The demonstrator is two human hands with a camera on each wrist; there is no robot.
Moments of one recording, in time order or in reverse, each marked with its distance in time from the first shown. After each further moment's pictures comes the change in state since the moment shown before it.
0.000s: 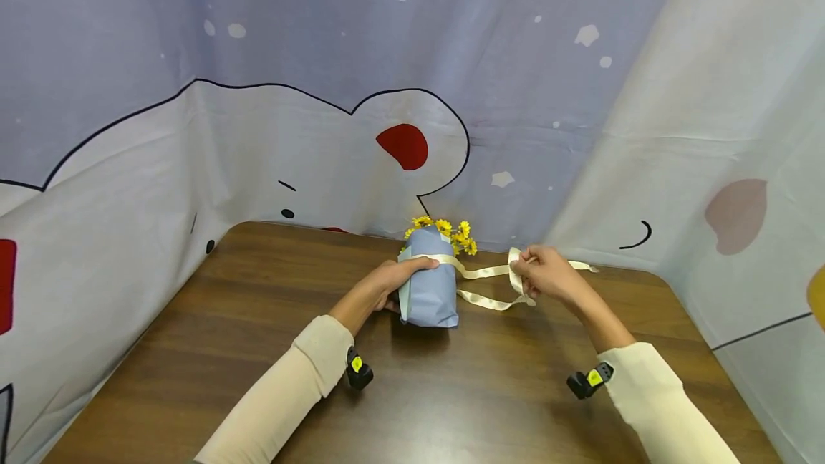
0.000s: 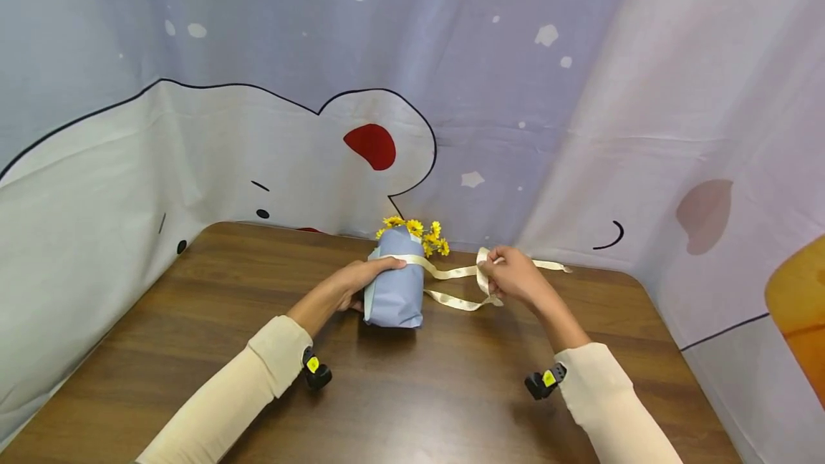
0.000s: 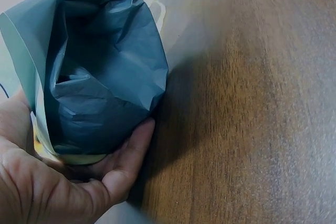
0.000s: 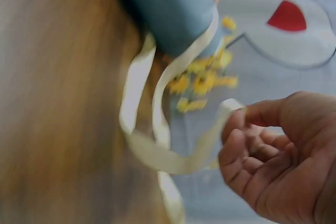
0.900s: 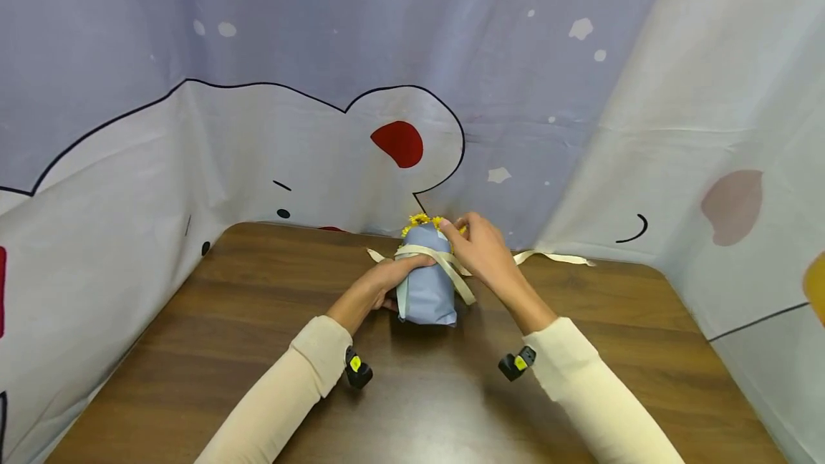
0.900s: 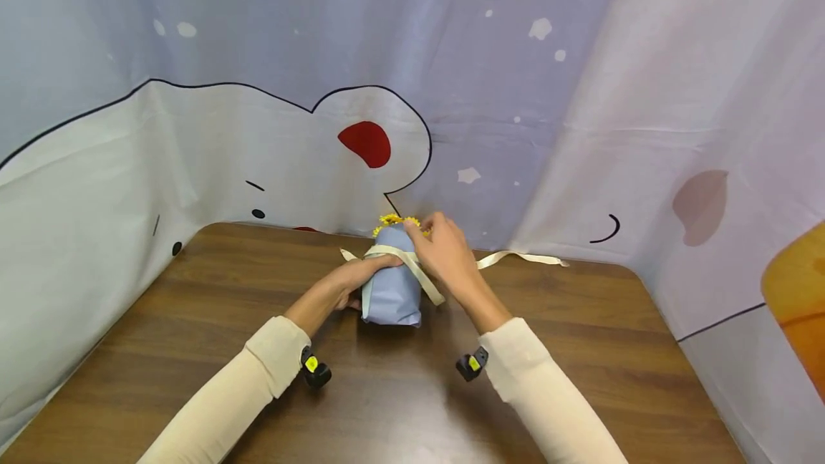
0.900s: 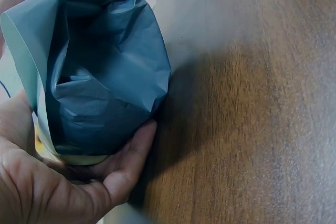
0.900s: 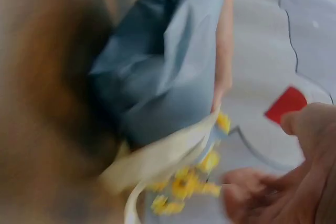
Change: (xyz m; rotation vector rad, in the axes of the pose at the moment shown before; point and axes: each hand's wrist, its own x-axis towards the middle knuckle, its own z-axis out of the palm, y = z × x) left_hand -0.004 0.001 -0.001 0.001 -0.006 0.020; right_hand 0.028 -0.095 0.077 -0.288 0.217 -0.085
